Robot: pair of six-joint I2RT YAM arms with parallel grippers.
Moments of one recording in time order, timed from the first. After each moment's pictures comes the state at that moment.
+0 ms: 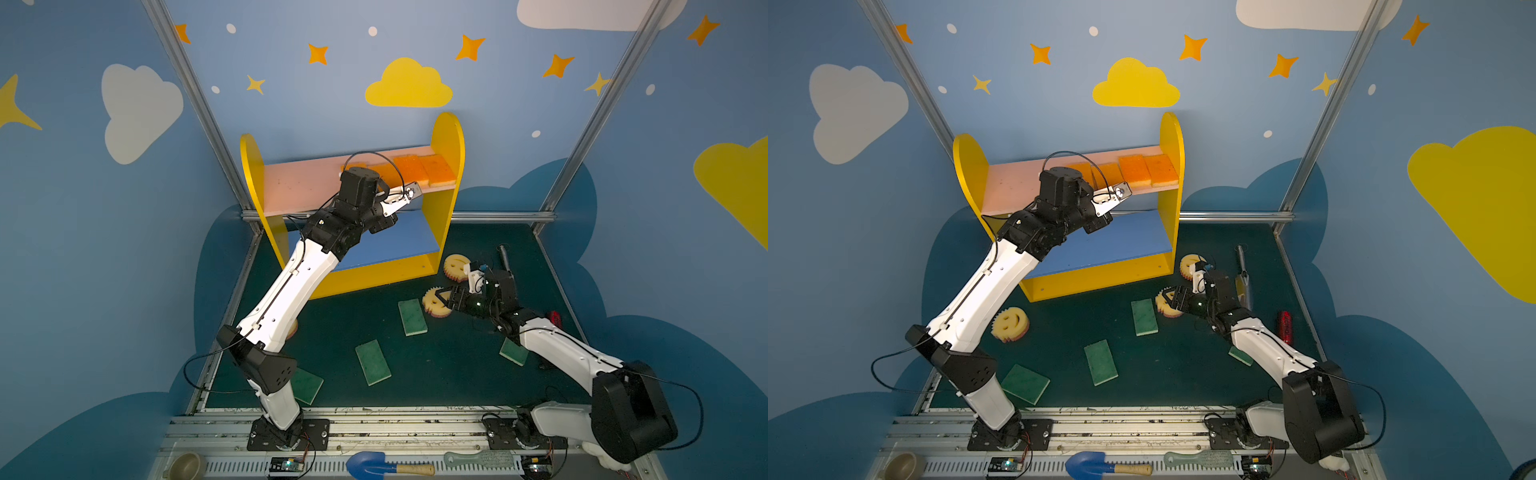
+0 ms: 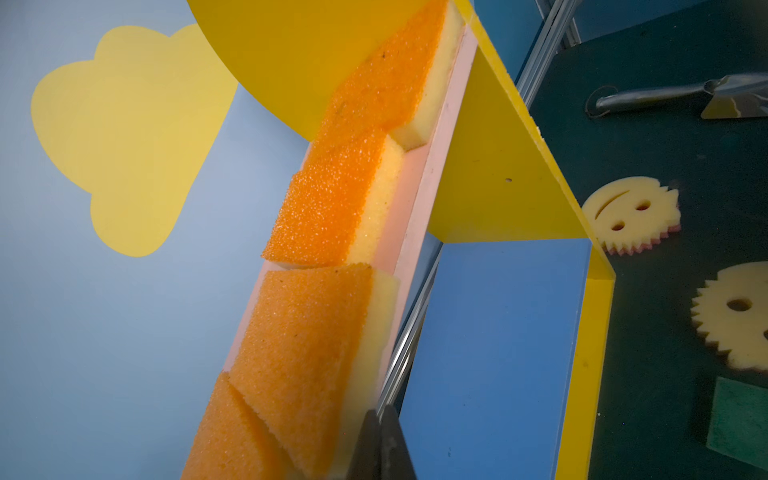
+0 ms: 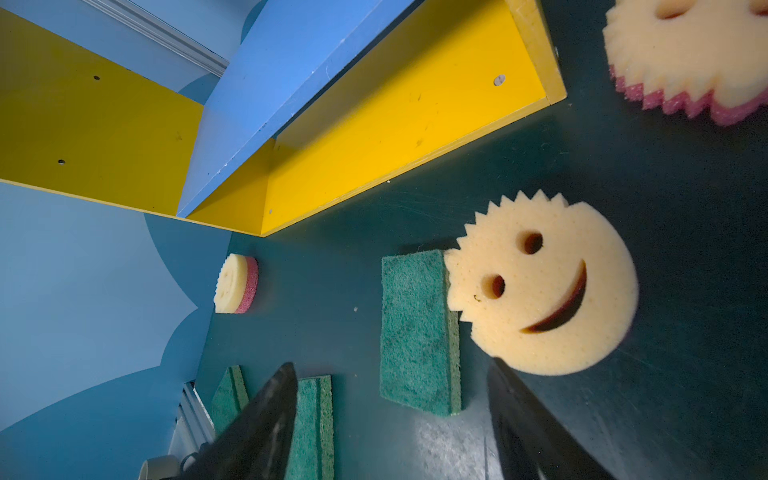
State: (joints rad) left arm -0.54 1.74 2.08 -0.71 -0.13 0.82; right arm 0.40 1.29 0.70 0.01 -0.41 0.62
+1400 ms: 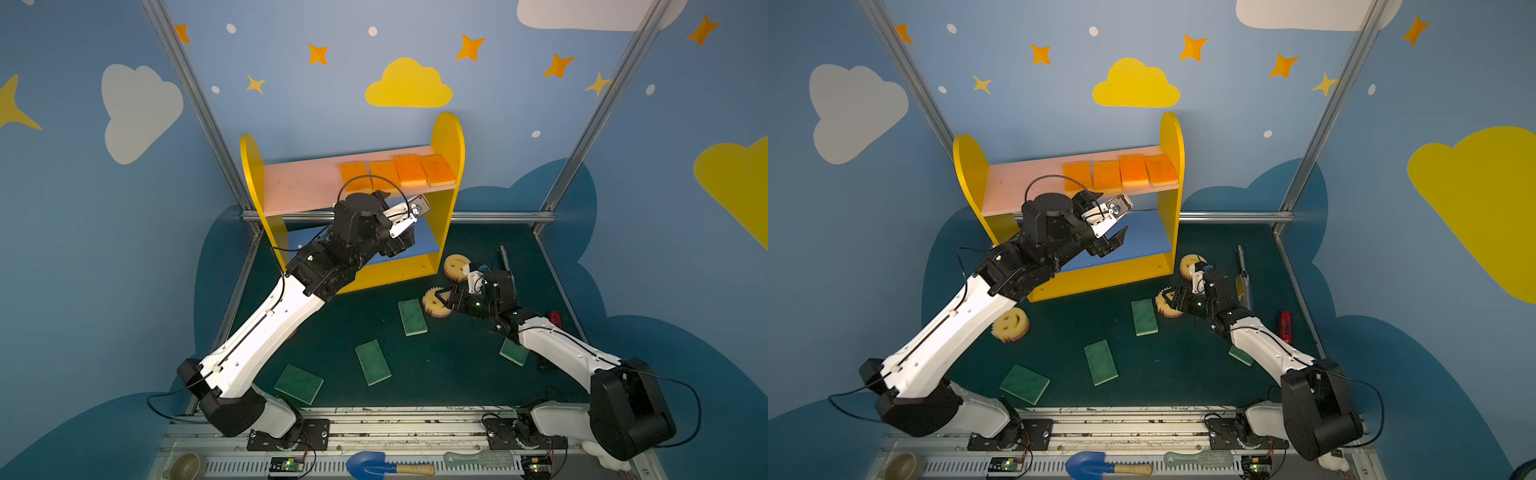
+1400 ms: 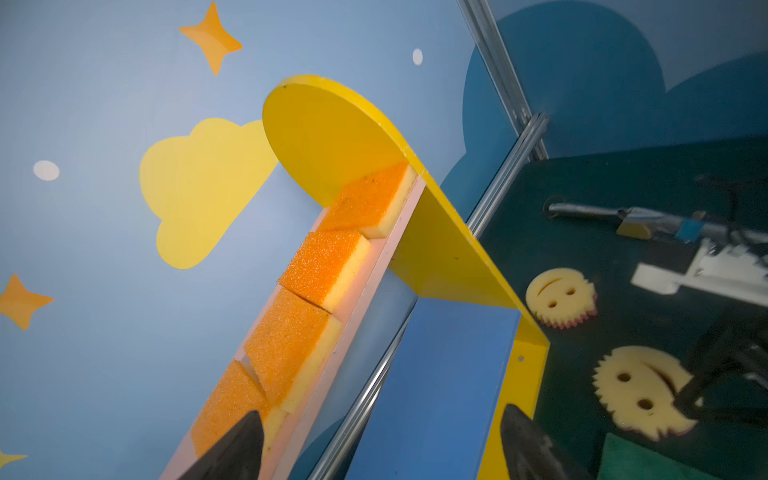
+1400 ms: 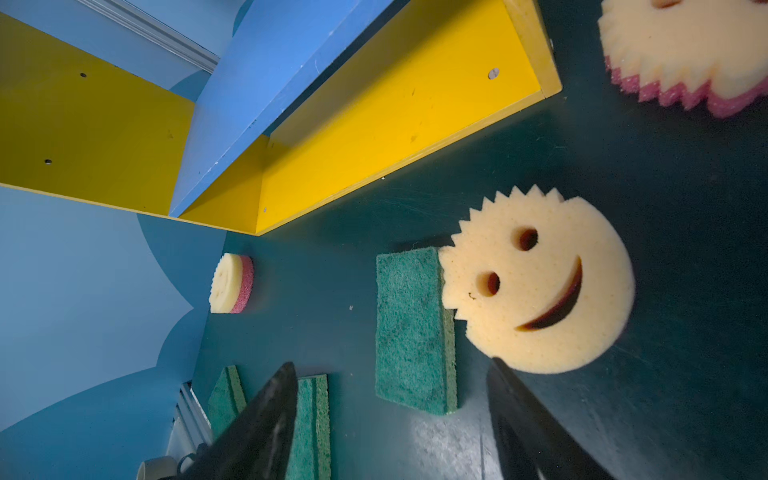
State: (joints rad) left arm -0.78 1.45 1.79 -0.57 -0.29 0.59; right arm 0.40 1.31 0.70 0.00 -0.41 0.62
